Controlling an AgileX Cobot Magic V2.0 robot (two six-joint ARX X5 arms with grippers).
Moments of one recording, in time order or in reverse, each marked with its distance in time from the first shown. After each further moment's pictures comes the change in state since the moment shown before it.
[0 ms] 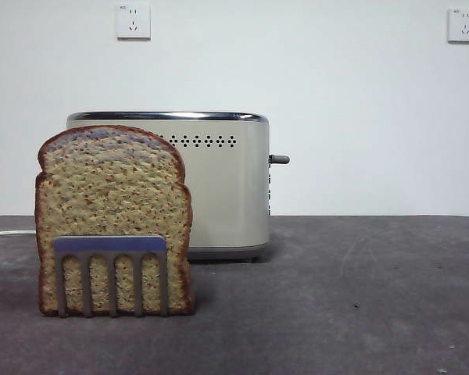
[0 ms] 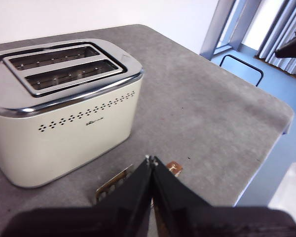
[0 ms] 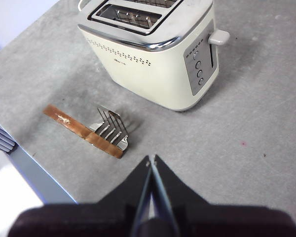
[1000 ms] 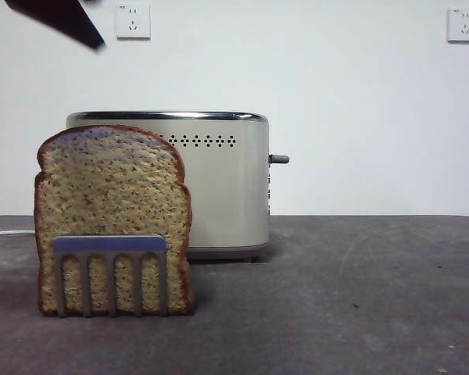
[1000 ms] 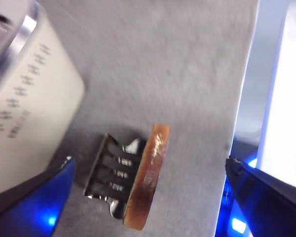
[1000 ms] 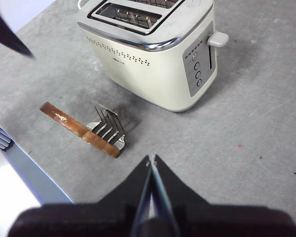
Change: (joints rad) left arm -0.605 0.565 0.309 -0.164 -0.476 0.382; right arm 0.000 0.000 0.000 0.000 0.000 -0.026
